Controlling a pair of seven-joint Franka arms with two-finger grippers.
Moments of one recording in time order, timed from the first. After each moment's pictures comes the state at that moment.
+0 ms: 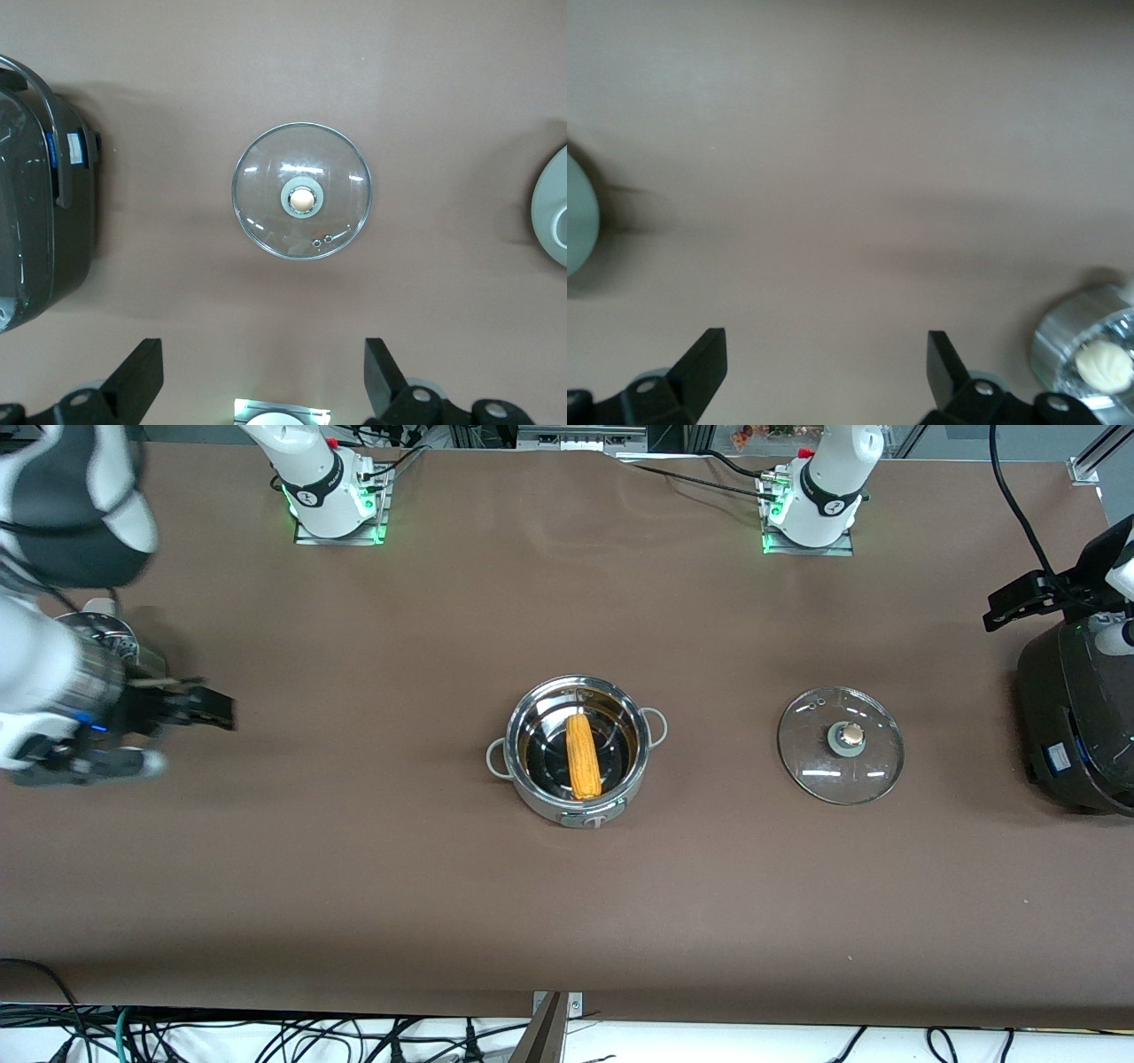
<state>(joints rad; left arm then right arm) 0.00 0.01 0.02 -1.54 0.02 1.42 -0.09 -0.10 0.36 0.25 -1.25 -0.11 1.50 0.06</state>
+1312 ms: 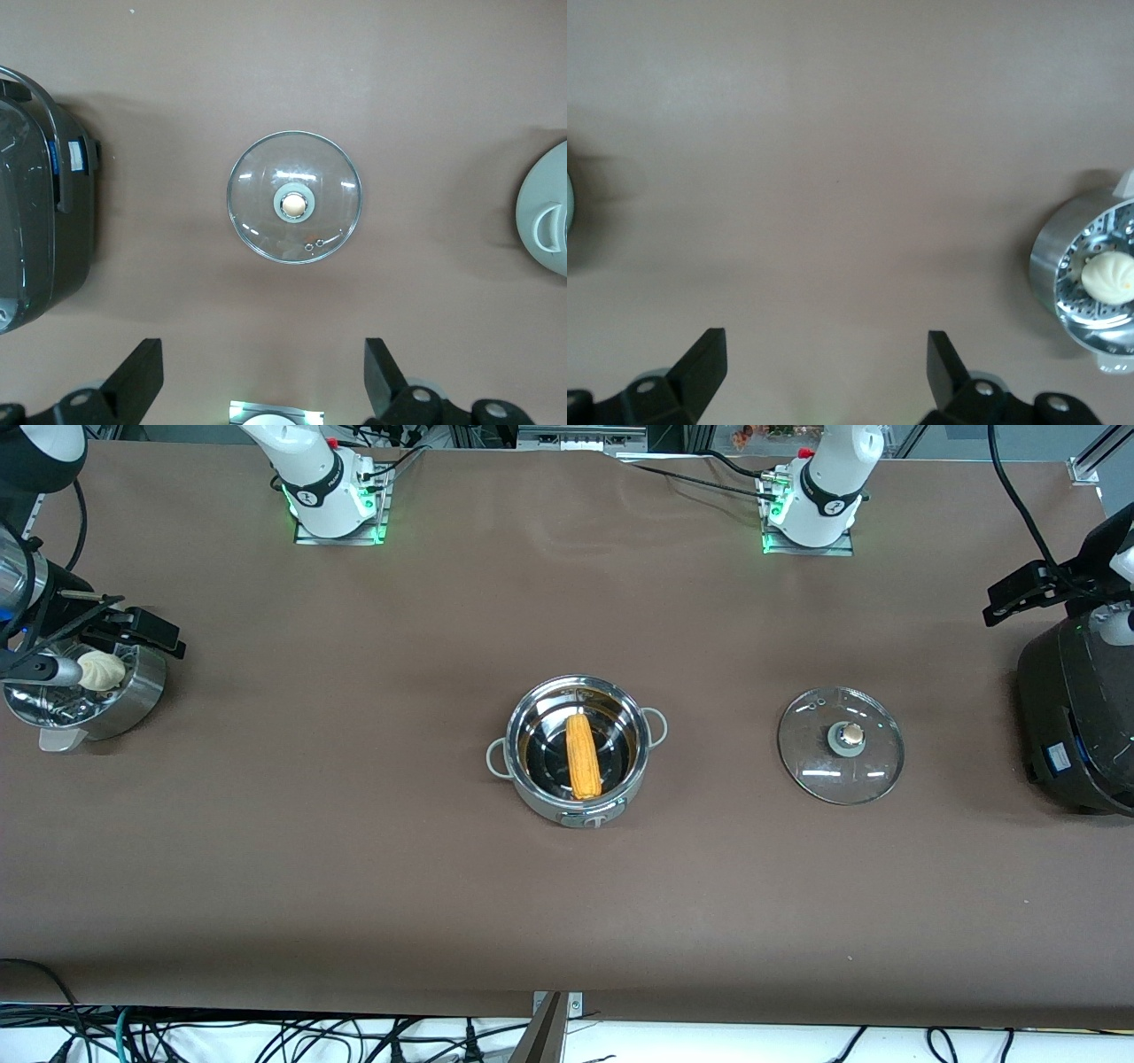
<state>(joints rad) -0.01 0.02 0.00 -1.48 0.02 1.39 -0.10 -0.06 0.02 0.04 -1.70 0.02 1.62 0.00</state>
